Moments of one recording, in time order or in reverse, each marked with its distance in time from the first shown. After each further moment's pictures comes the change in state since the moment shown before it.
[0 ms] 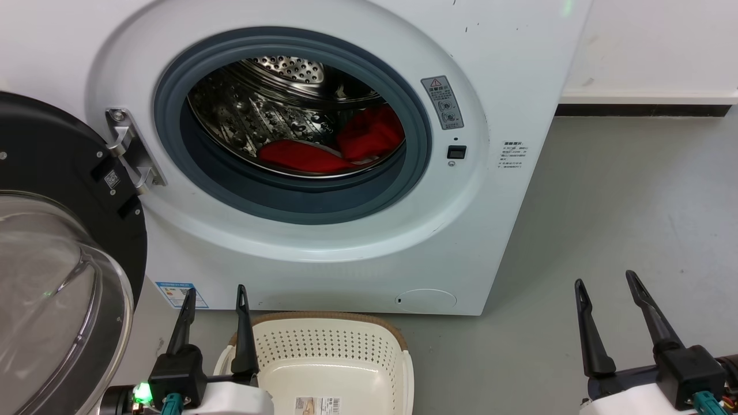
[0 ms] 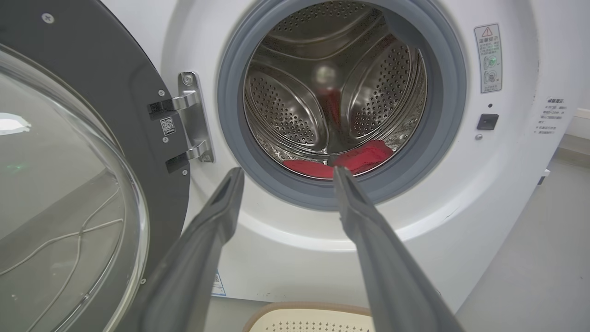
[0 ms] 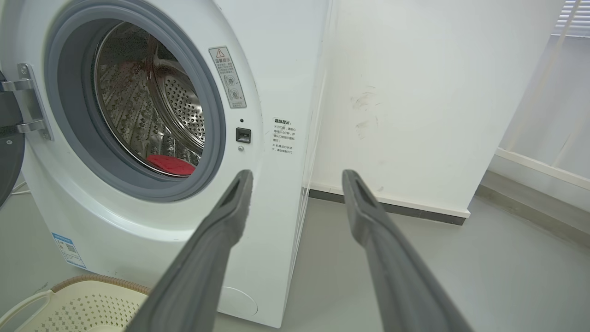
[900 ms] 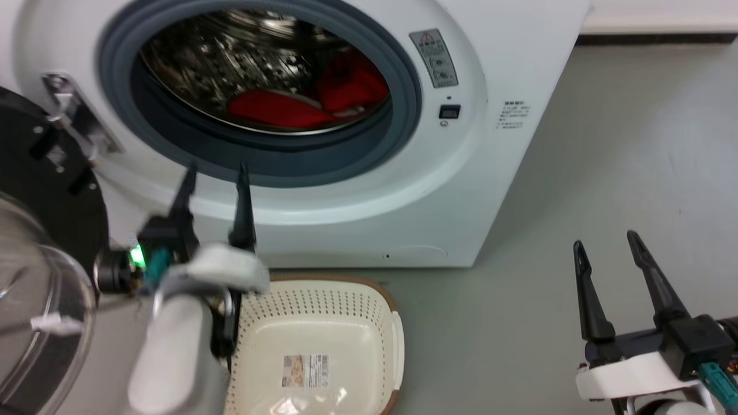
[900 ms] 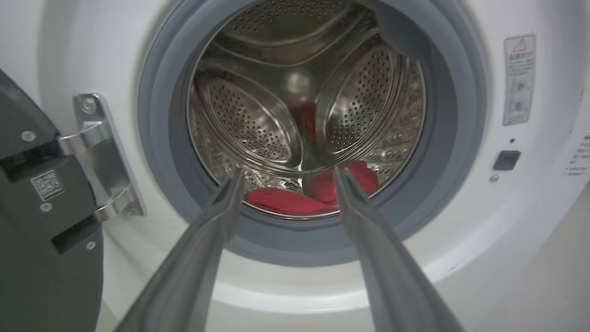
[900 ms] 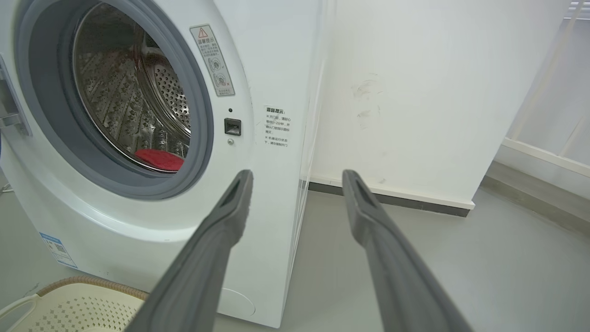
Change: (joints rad) left arm -0.411 0.014 0.032 0.281 -0.041 -0.100 -0.002; right arm -0.079 0.000 0.013 -0.022 0.008 0.000 0.000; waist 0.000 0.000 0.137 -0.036
